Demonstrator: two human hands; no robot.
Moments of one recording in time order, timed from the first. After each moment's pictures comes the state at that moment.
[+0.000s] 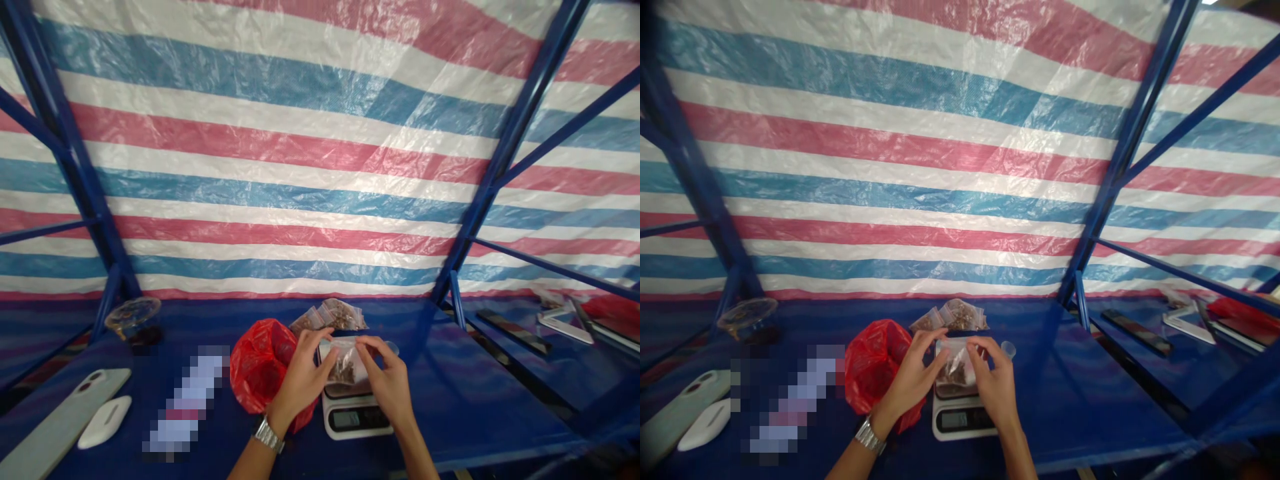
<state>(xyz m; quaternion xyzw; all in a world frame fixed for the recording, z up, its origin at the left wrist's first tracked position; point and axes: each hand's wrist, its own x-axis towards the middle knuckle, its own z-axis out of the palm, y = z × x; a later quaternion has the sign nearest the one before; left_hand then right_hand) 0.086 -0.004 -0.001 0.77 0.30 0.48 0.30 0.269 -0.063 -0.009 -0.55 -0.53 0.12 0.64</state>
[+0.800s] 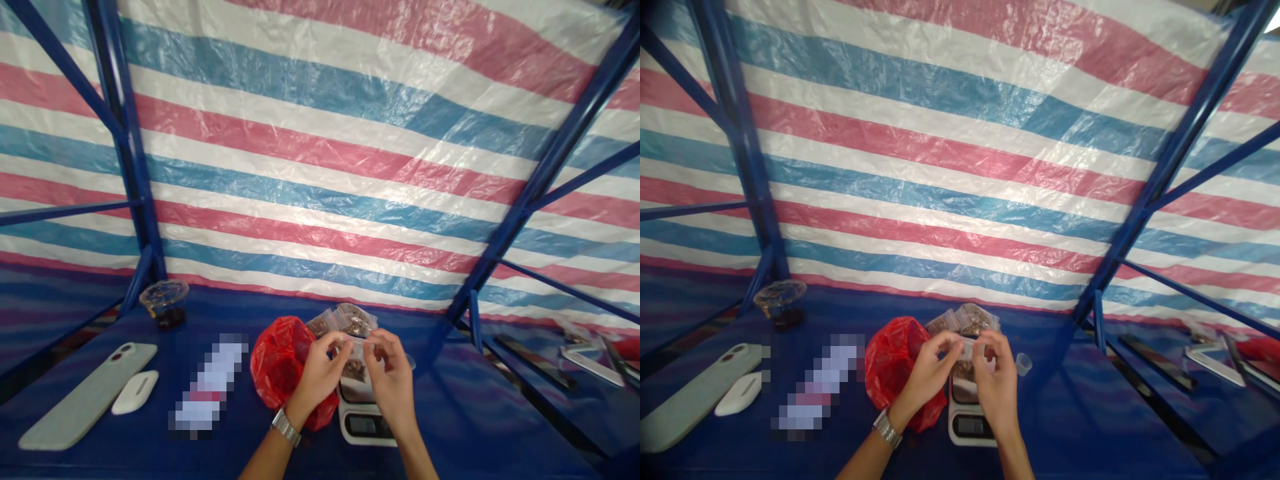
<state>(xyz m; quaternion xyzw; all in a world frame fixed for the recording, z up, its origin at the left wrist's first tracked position) 0.090 -0.003 0.002 0.66 0.27 0.53 0.46 0.230 -0.052 0.011 -0.53 -0.53 0.08 0.66</state>
